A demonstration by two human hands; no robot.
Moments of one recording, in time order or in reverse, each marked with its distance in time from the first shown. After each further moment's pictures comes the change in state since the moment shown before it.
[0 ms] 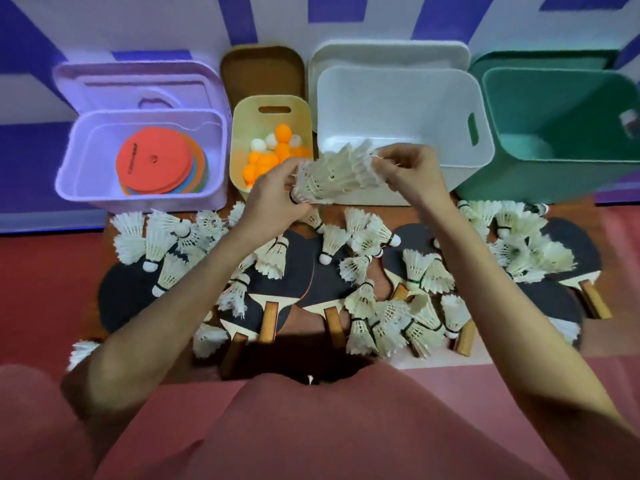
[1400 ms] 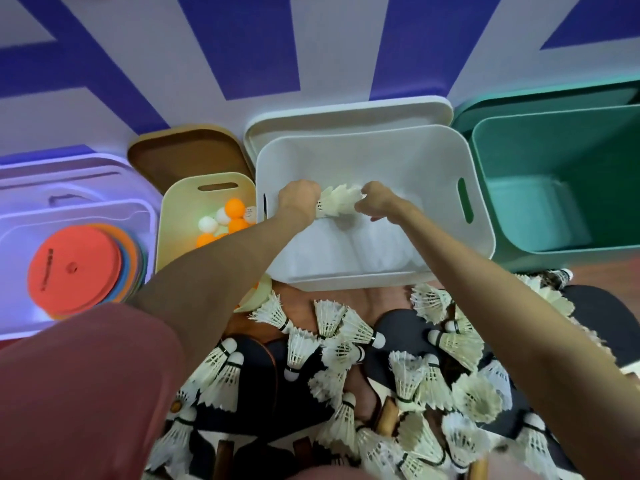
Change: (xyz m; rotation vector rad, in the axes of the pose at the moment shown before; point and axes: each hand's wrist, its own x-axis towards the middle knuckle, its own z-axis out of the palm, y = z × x) left_hand 0.276 -0.075 0.138 1.039 -0.448 -0.238; right_hand 0.252 0.113 -0.021 -0.593 -0.344 0.414
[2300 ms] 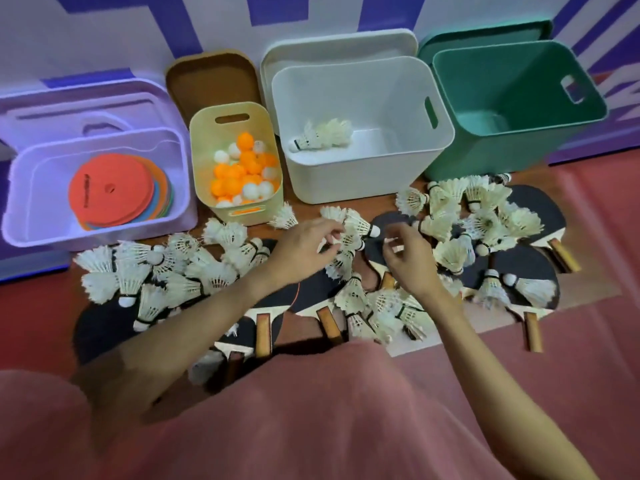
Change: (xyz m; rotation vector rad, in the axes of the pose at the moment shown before) left_hand -0.301 -0.024 0.063 -0.714 0.255 0.593; right_hand -0.291 0.092 0.150 0.082 0.531 -0.233
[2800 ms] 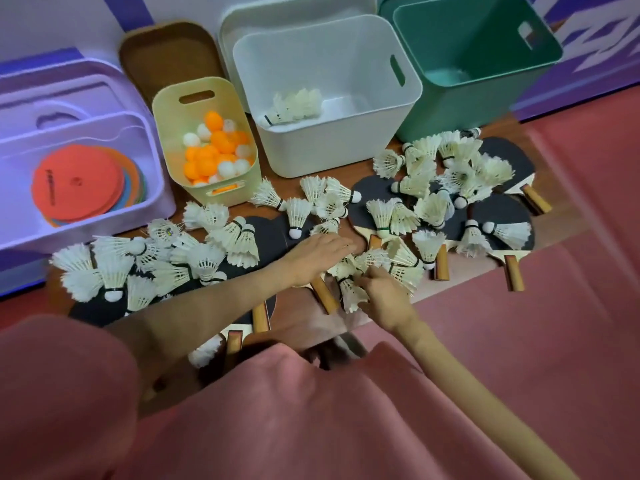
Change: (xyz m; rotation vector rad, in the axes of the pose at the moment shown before) left_hand -0.029 -0.031 0.082 0.514 -0.517 0.433; right_hand -0.119 0.019 0.050 -0.447 -0.369 -0.026
